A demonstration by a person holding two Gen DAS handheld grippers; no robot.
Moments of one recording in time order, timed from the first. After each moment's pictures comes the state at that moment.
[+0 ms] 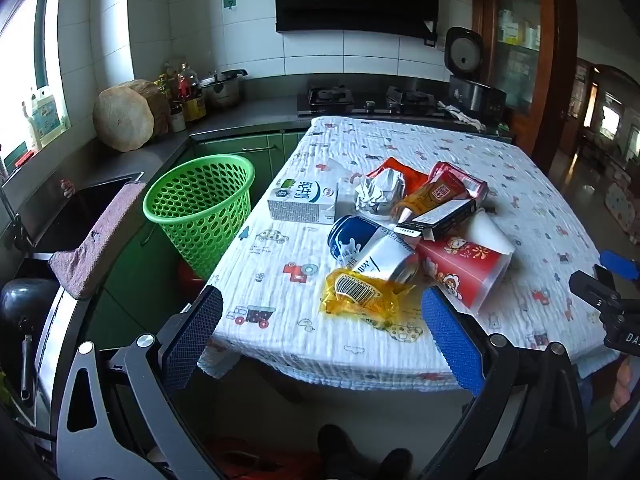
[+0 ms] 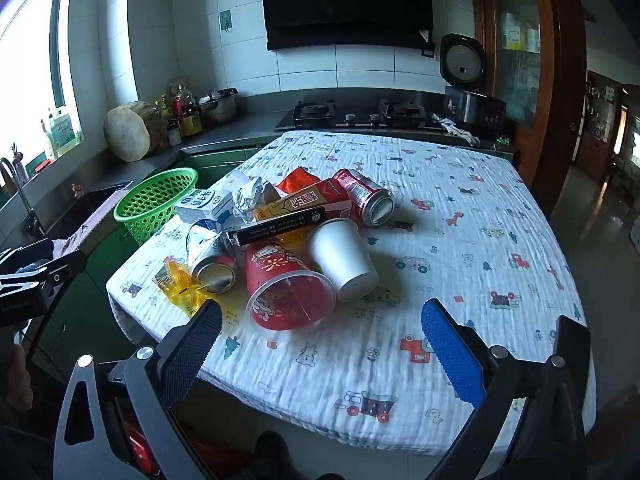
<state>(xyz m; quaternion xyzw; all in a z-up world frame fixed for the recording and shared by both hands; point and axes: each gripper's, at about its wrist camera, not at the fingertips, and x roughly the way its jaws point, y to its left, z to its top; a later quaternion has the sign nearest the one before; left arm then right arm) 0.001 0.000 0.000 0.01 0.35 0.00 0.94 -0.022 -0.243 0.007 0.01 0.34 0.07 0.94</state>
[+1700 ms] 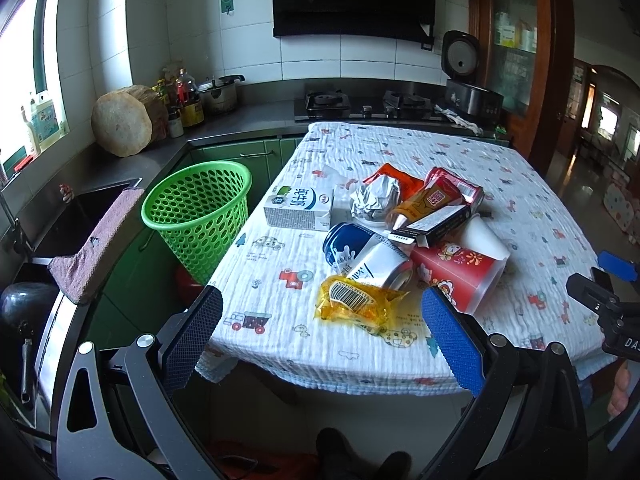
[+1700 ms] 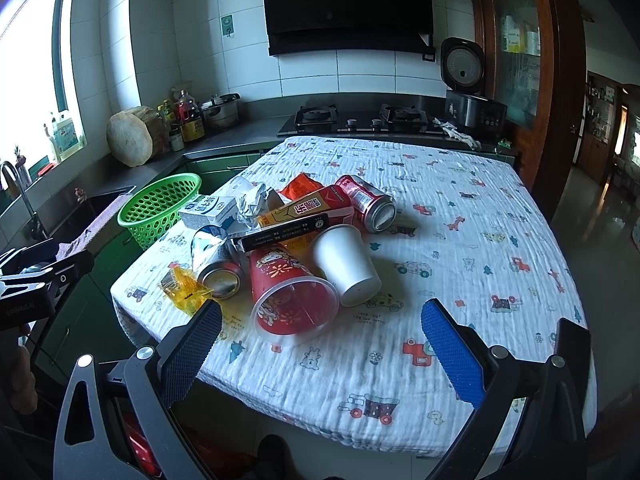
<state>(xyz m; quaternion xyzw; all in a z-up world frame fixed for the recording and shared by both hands) 0.003 -0.005 0.008 0.01 0.33 -0.01 0.94 -0.024 -0.242 0.015 0.02 0.33 0.07 0.94</state>
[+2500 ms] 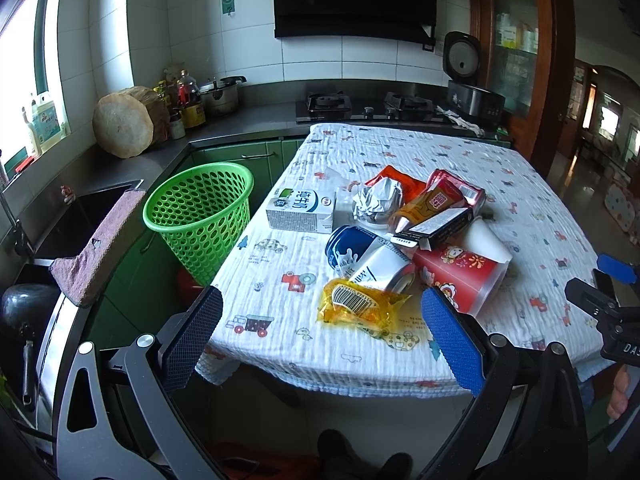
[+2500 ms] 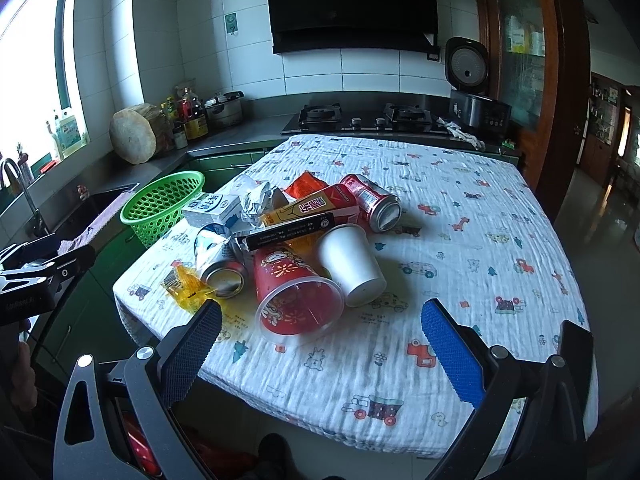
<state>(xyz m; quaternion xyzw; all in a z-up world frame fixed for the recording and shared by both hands) 0.001 -0.002 0.009 0.01 0.33 -0.01 0.94 -0.022 -0.236 0.014 0.01 0.34 0.07 0.94</state>
